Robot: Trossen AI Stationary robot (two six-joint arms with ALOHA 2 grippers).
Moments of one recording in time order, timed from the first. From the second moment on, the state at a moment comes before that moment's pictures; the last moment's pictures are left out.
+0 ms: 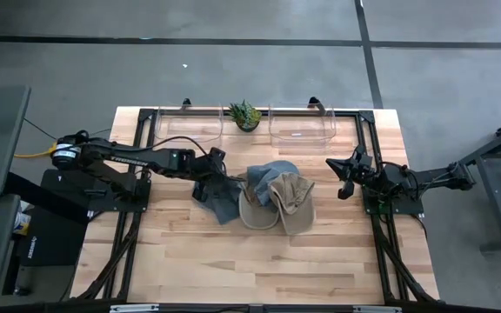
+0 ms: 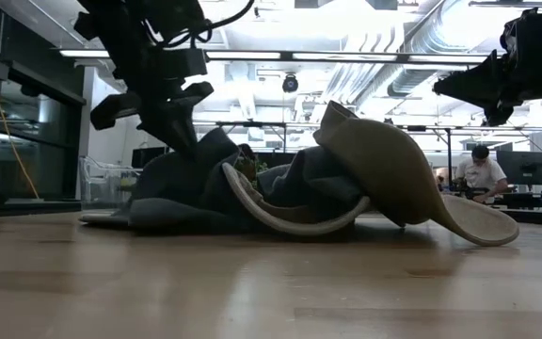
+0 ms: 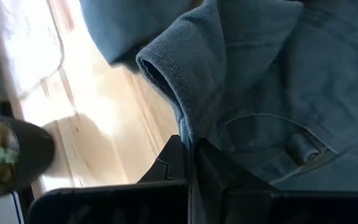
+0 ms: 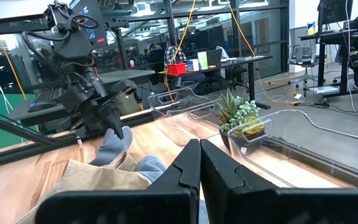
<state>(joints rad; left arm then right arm) 0.05 1.37 0.85 -0.45 -0.19 0.62 0.15 0.03 0.01 0.11 0.60 0.13</state>
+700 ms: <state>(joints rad) 0.05 1.14 0.85 -0.74 -0.19 0.44 0.15 0.03 0.01 0.11 0.60 0.13</state>
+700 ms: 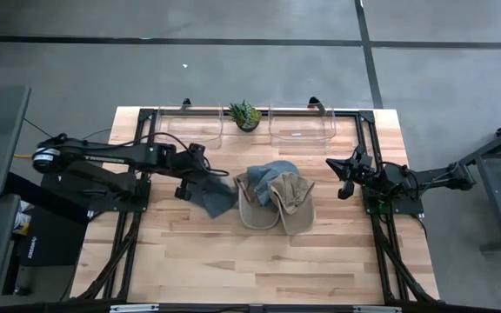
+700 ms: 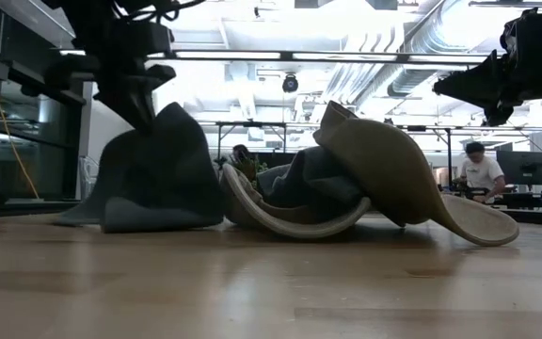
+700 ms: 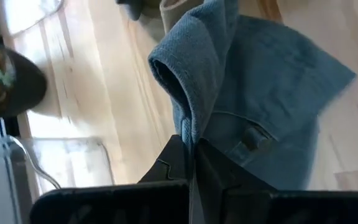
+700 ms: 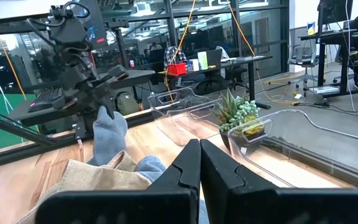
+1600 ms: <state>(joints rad) 0.05 0.97 0.85 -0.83 -0.08 -0.08 0.15 0.03 0.01 0.11 0.59 0.13</state>
